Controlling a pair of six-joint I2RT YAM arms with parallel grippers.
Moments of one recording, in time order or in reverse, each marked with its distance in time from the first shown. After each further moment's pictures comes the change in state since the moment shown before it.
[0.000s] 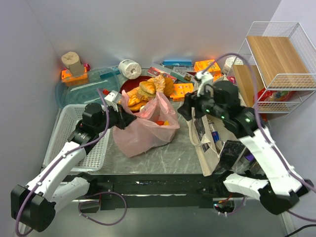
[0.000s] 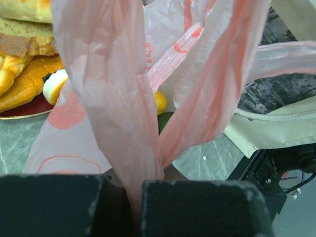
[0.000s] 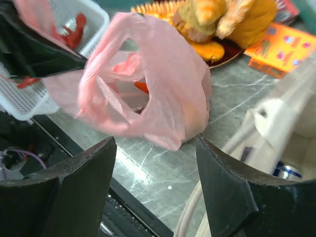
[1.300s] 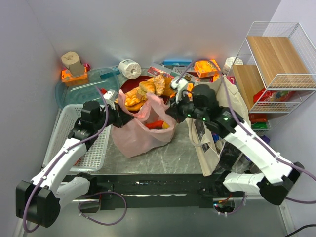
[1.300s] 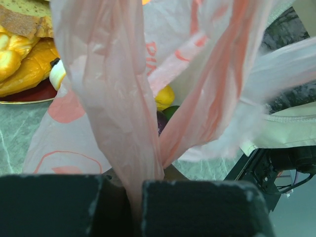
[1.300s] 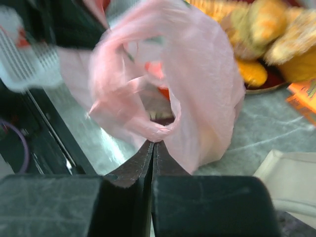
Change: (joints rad) left arm 0.101 0.056 -0.011 -0.001 0.103 -0.019; right arm 0.174 0.125 -0.127 0.229 -0.036 -0.143
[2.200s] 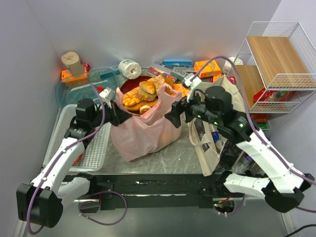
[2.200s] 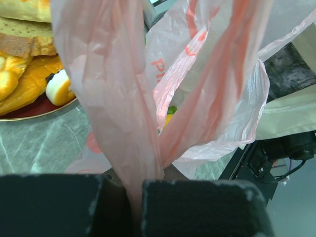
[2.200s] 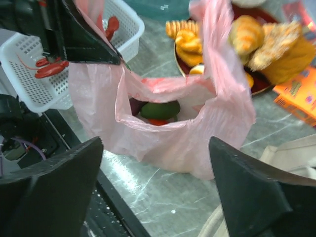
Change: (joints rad) left arm 0.076 -0.007 0.024 0.006 0.140 0.050; right arm 0.000 -0.097 0.059 -0.053 0.060 0.086
